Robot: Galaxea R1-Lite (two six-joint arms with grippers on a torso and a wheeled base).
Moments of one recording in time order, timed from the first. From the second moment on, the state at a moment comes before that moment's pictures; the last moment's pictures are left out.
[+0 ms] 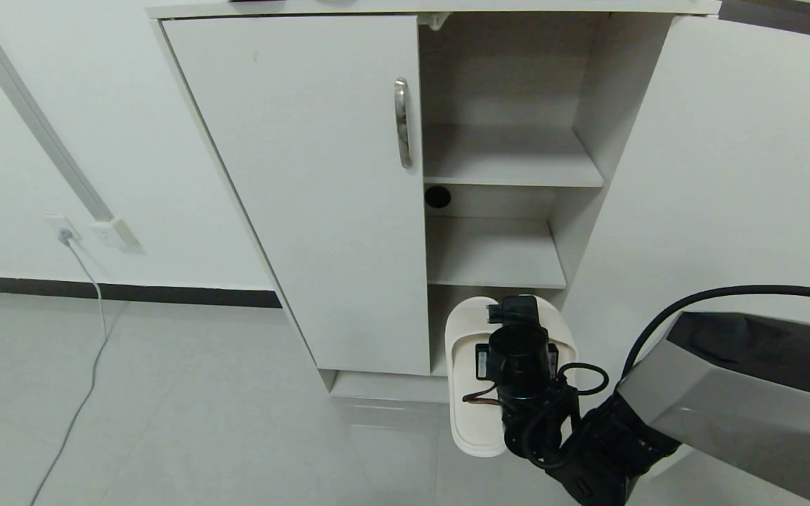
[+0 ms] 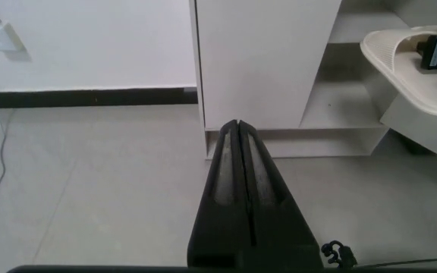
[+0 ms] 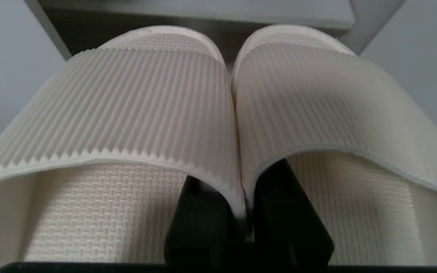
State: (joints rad) left arm 0.00 0.00 0.00 0.01 -0.04 0.03; right arm 0.80 2.27 -0.98 -1.09 -0.85 0.16
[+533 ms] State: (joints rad) left arm 0.00 0.00 0.00 0.01 -0.03 0.03; right arm 0.78 2.33 -0.98 -1.38 -0.84 0.02
